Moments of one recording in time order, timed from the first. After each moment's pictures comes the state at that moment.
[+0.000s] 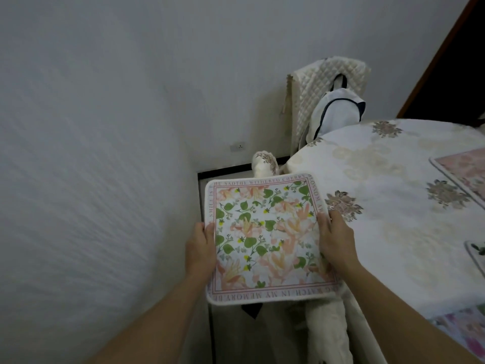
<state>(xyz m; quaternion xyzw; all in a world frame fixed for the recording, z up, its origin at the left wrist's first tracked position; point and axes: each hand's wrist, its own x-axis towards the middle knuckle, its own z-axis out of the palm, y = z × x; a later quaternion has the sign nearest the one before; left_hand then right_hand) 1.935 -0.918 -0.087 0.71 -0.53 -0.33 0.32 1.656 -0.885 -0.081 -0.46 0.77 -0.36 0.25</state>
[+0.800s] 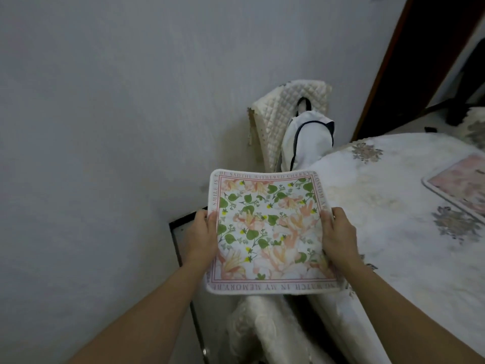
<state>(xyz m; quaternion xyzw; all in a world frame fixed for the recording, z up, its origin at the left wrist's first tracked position) 1.838 -1.212 -0.052 0.61 -0.66 -0.33 0.28 1.581 -1.097 -0.078 -0.36 0.81 -0.43 0.18</state>
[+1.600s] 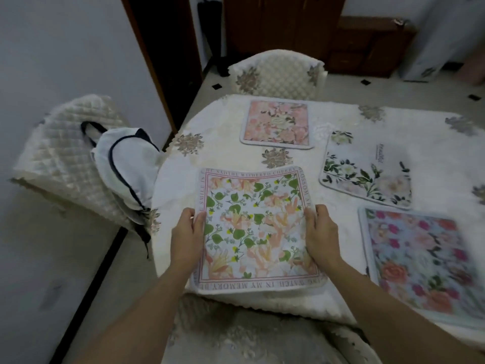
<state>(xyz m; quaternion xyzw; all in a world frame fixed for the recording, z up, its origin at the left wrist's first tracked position) 1.581 -1.228 -0.082 0.25 -0.85 -0.46 0.09 1.517 -0.958 -0.086 0.05 0.90 -0.44 0.00</state>
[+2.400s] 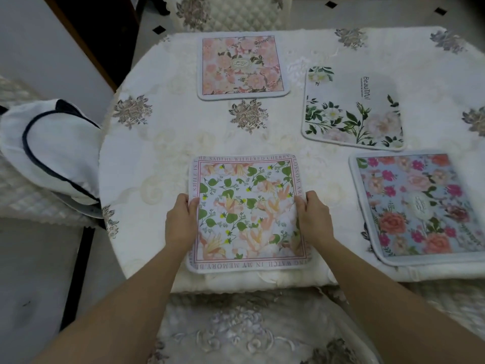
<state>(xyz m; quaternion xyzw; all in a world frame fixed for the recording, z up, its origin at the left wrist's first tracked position) 1.514 -1.226 -0.187 0.21 -0.90 -0.38 -0.06 1.506 -0.937 -0.196 0.17 0.92 -0.35 0.10</state>
